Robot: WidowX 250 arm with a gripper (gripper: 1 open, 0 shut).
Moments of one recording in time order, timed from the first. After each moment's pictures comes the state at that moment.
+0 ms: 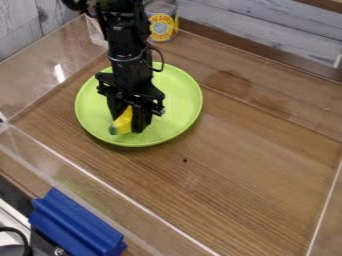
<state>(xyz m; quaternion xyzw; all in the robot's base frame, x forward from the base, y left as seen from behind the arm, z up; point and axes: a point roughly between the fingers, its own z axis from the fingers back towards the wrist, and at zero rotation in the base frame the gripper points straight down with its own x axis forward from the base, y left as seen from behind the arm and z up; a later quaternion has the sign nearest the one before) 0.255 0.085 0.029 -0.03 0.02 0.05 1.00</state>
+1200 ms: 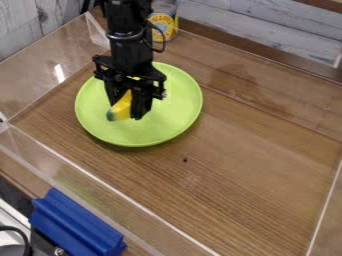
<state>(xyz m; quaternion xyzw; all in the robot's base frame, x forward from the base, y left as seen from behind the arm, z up) 0.254 0.075 0.061 -0.03 0.03 0.04 1.00</state>
